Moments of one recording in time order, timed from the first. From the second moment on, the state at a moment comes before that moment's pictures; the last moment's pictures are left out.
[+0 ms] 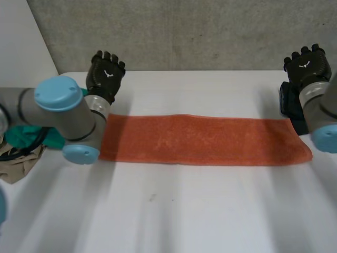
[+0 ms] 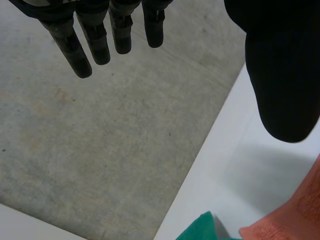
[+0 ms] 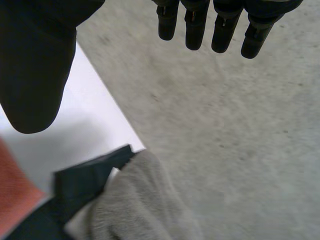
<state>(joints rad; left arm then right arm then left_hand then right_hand) 4.28 -2.29 -1.13 3.55 -1.65 3.93 1.74 -0.98 1.15 -0.16 1.59 2.40 0.20 0.21 0.21 0.20 0.05 0.23 0.22 0.21 0.21 0.04</state>
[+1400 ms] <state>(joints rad) 4.38 -1.83 -1.63 3.54 -1.56 3.57 1.85 -1.13 1.40 -0.37 1.24 2.42 0.20 0.21 0.21 0.20 0.05 1.12 1.18 1.19 1.20 1.01</state>
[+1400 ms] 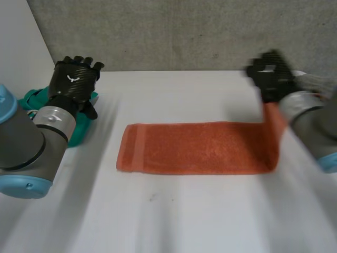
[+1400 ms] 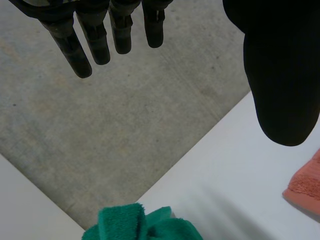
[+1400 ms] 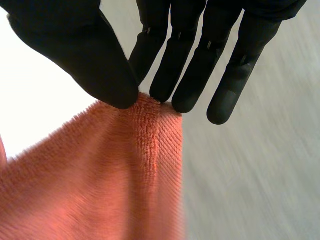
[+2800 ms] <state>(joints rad) 4.14 -2.82 -0.56 3.34 -1.25 3.65 1.95 -1.14 1.69 -0.19 1.56 2.77 0.52 0.50 0.51 0.51 0.33 0.23 0.21 0.21 0.21 0.04</state>
